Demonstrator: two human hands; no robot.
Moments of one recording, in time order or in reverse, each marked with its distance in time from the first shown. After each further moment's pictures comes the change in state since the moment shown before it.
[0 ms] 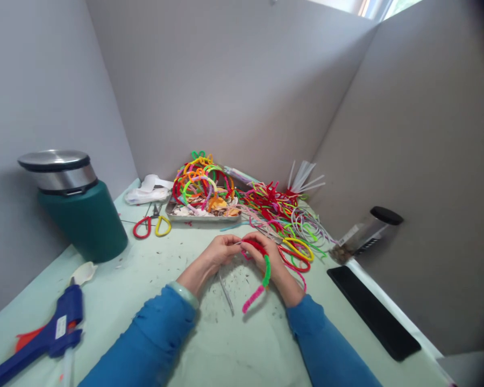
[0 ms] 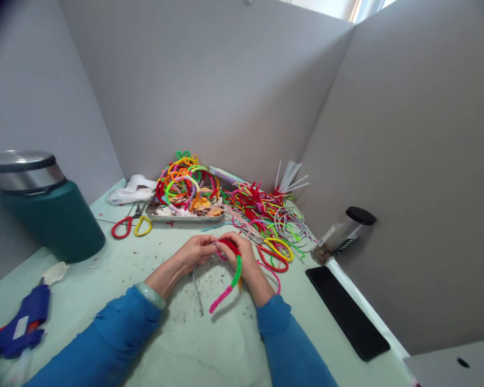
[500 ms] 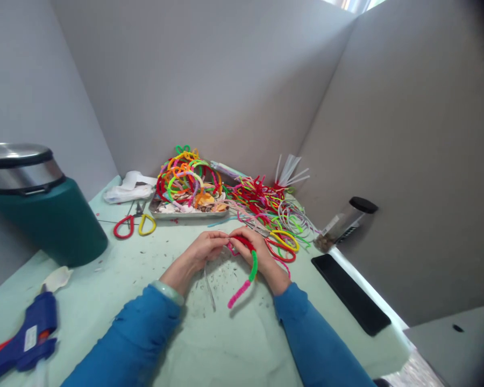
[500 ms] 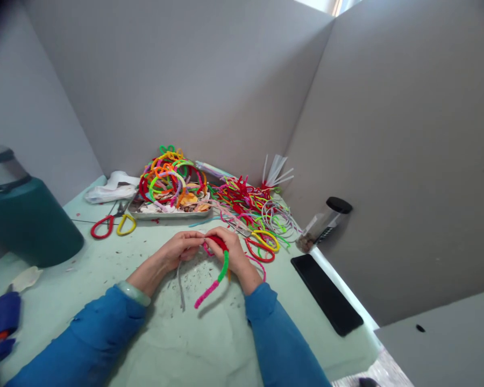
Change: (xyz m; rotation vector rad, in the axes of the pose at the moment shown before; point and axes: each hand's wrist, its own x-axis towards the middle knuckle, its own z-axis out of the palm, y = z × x) left_hand -0.001 0.004 -0.002 -0.008 -0.024 -0.030; right_hand -0.002 -0.001 -0.007 -0.065 -0.056 -0.105
